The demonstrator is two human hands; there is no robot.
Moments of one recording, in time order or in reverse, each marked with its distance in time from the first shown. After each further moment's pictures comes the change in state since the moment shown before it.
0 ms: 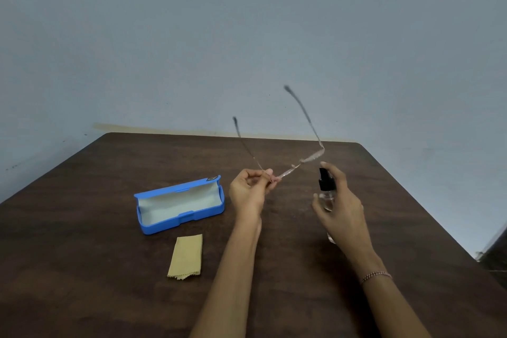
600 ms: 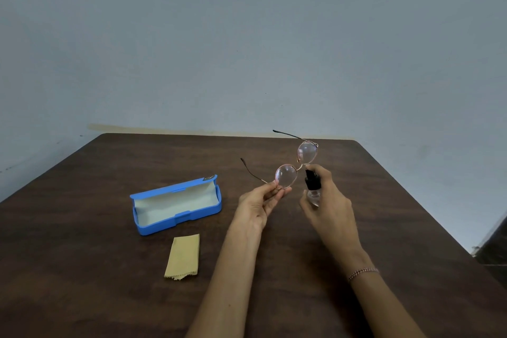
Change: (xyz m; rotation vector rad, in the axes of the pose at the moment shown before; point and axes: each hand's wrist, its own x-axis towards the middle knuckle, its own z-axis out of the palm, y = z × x) left_hand -0.005 -0.004 0.002 -0.265 -0.114 -0.518; right_hand -0.003 -0.014 0.010 -0.103 0.069 -0.123
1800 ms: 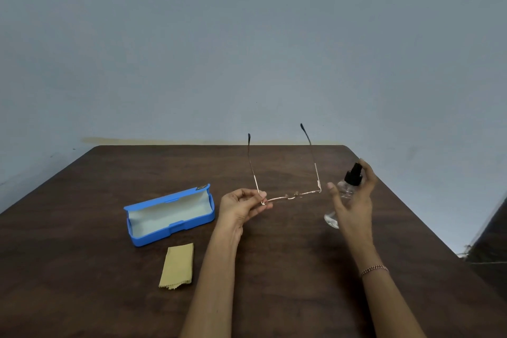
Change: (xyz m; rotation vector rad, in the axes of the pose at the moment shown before) left_hand -0.001 0.014 -0.015 0.368 -0.008 0.162; right_hand 0.008 0.048 -0.020 0.454 0.262 0.293
